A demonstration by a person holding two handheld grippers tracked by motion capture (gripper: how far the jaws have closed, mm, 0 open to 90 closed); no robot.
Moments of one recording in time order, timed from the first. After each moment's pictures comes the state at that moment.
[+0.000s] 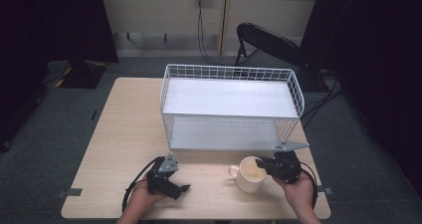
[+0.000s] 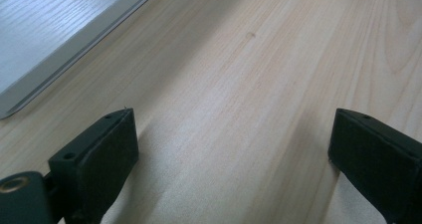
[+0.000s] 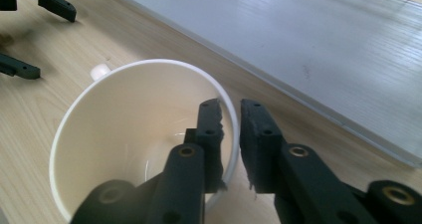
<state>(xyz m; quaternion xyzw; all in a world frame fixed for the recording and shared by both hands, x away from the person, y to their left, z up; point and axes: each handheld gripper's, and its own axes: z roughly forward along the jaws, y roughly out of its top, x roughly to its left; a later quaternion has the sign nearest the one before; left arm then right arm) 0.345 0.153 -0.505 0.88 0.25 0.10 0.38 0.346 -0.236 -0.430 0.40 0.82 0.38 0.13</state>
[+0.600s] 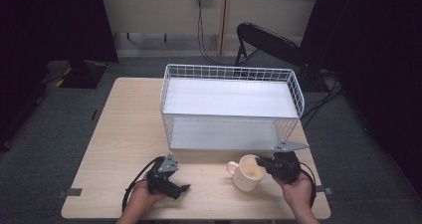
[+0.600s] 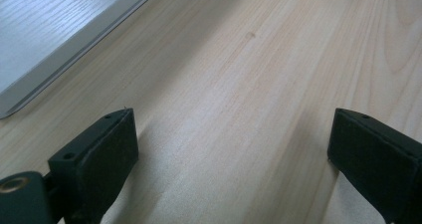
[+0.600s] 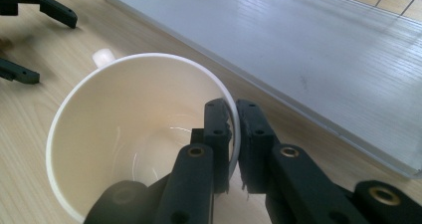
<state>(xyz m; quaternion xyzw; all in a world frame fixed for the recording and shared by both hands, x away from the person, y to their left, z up) 0.345 0.153 -0.505 0.88 0.25 0.10 0.38 0.345 -0.234 -0.429 0.40 0.82 0.39 0.14</state>
